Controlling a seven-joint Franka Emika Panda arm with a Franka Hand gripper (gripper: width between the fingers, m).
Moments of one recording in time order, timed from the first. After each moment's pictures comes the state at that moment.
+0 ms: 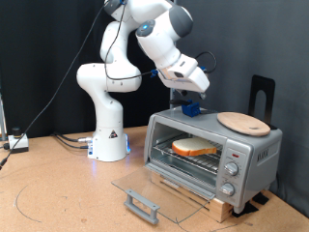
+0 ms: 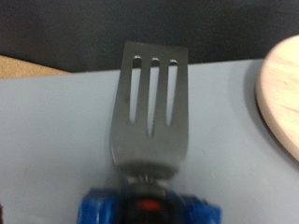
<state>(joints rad) -0.43 -0.92 0.61 -2.77 1.19 1.69 -1.40</state>
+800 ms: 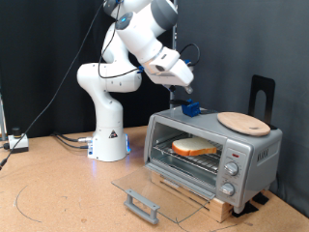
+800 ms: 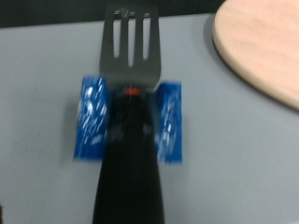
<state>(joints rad) -0.53 -0.87 0.46 -2.76 1.08 1.65 -1.47</state>
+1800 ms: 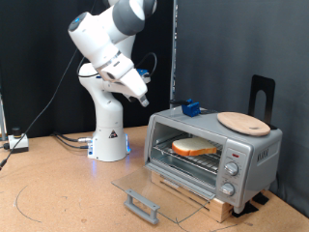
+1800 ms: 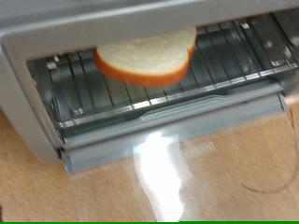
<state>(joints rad) -0.75 -0.64 0.32 -2.68 0.80 1.74 -1.65</state>
